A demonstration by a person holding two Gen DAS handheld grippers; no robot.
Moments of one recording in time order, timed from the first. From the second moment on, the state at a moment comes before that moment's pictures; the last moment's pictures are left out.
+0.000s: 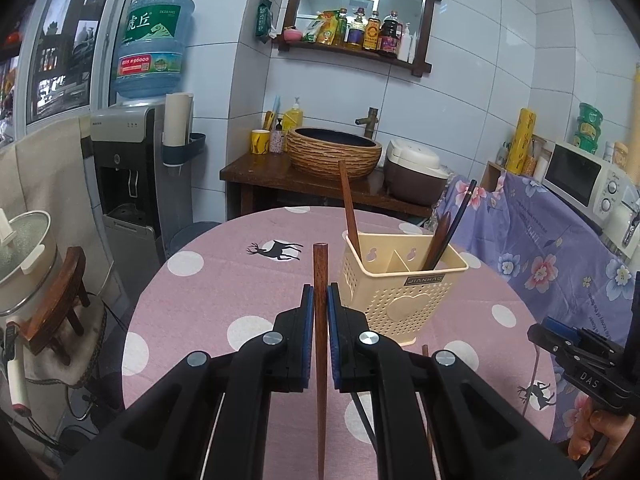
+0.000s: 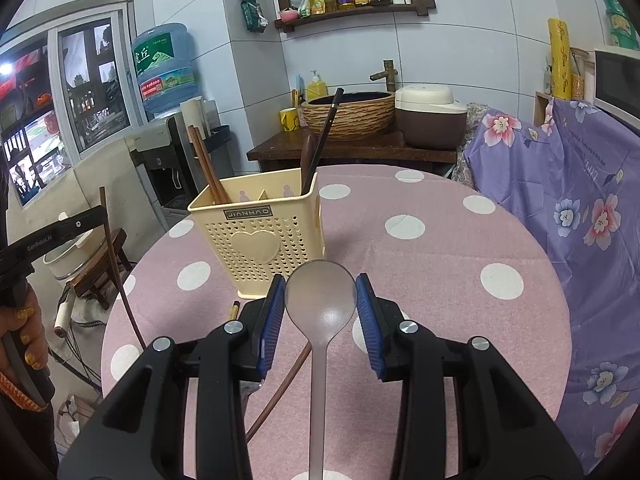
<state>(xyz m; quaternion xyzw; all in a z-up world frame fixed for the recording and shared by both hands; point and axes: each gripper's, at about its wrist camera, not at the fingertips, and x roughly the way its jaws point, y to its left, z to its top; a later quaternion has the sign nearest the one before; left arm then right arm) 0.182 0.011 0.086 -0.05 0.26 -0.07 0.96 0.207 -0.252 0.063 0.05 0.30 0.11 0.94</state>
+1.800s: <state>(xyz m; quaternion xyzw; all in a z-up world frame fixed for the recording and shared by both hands) 0.234 0.018 0.166 -0.07 0.24 -0.07 0.97 0.349 -0.179 0.179 0.08 0.14 0.10 0.98</state>
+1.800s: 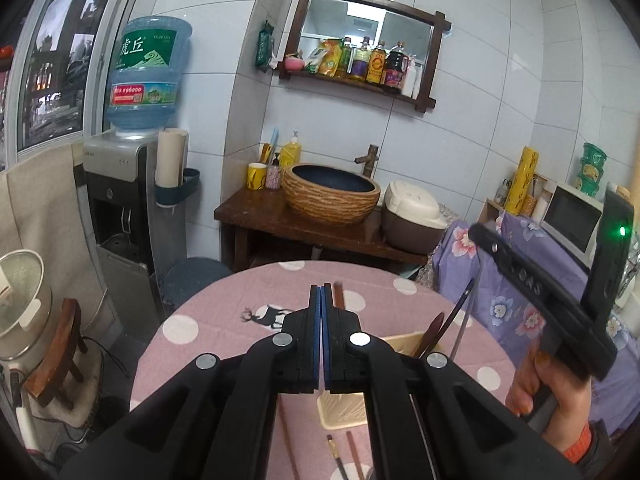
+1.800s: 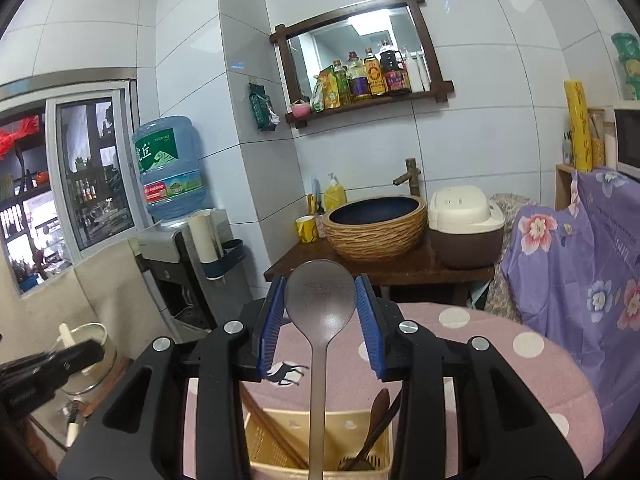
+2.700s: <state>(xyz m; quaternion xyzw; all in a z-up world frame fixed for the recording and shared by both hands) 0.262 0.027 -0.013 -0.06 0.40 -0.03 0.91 0.319 -0.169 0.061 0.00 0.23 0.08 0.97</state>
